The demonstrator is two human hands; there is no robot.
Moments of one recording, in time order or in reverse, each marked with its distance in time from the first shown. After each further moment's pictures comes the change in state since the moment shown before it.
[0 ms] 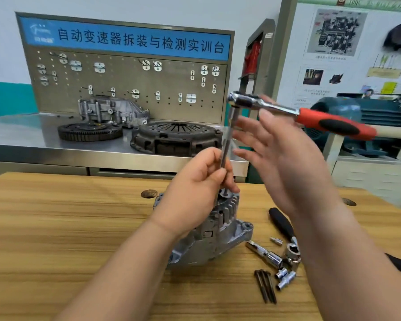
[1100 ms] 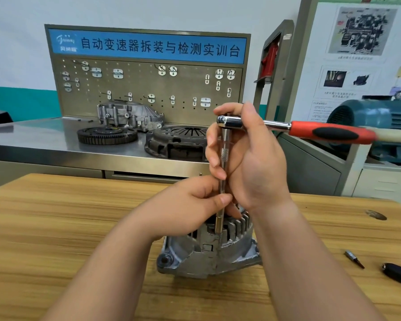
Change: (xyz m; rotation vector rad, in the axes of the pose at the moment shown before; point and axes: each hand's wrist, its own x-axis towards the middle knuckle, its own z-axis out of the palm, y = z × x) left_hand -0.001 0.012 -0.034 0.332 -0.271 -0.254; right_hand 0.027 0.029 0.047 0.397 -0.244 -0.056
